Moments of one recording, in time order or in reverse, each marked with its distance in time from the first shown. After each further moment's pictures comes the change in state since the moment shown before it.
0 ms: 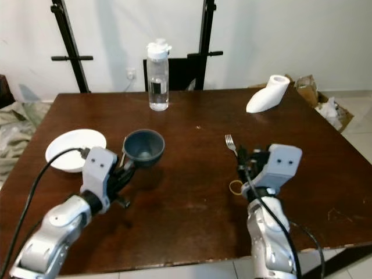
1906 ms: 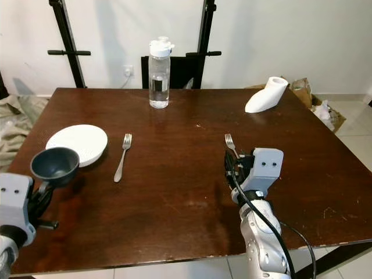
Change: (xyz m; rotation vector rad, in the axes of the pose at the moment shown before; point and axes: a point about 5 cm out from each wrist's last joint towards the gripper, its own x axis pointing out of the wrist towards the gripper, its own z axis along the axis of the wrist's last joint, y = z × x) left arm -0.109 0.069 -0.040 -0.012 0.127 0.561; right arm -0.001 0.008 -0.013 -0.009 0.059 0.080
